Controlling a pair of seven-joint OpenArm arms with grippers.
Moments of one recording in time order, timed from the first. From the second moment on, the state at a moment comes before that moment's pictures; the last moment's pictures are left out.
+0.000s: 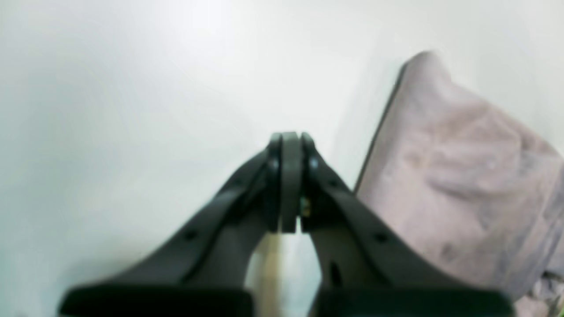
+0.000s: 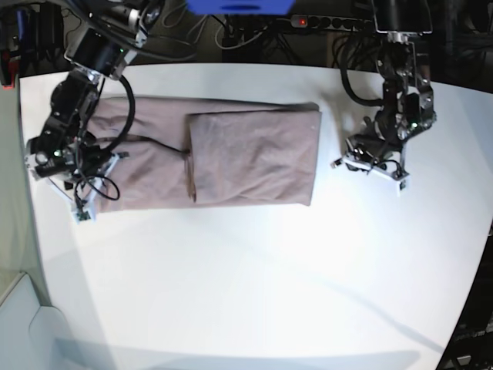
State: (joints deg) left arm 5.7 -9.0 -8.0 90.0 -34.5 6.8 49.2; right arm 7.6 -1.7 28.6 95.6 -9.3 39.6 -68.3
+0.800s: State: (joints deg) left arm 5.6 -5.4 -7.9 86.7 -37.1 6.5 50.1; right arm -2.6 -5.8 4.5 113.5 -9.5 39.6 -66.9
